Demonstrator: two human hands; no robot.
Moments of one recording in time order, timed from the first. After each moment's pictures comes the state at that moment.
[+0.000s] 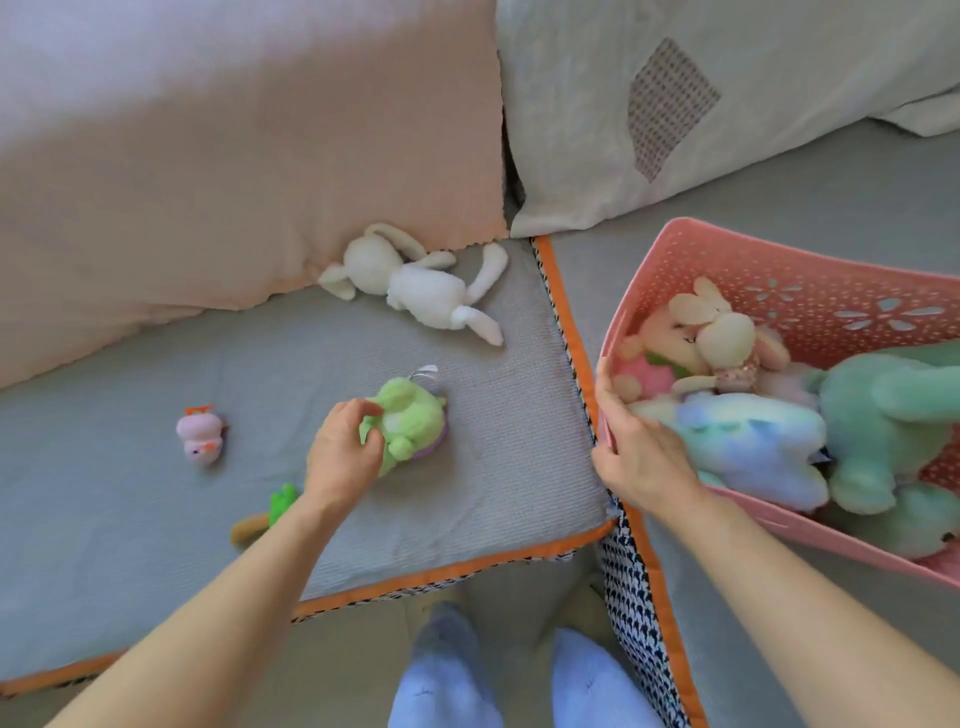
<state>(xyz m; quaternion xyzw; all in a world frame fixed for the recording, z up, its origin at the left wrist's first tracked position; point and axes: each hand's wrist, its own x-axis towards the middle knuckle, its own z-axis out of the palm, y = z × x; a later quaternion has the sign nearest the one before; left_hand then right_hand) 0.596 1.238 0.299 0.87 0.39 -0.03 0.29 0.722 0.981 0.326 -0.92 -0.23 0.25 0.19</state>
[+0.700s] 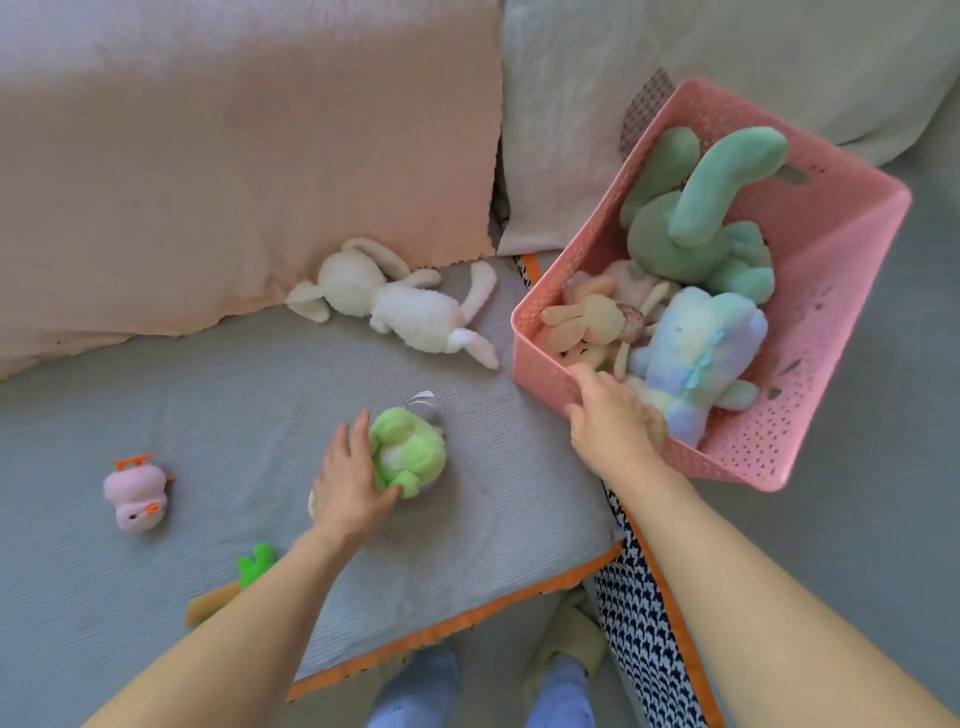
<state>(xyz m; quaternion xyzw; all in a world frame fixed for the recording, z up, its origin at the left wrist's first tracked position) 0.597 1.292 0.224 0.89 0.30 -0.18 0.28 0.734 1.083 0.324 -0.97 -0.11 0.22 0.08</state>
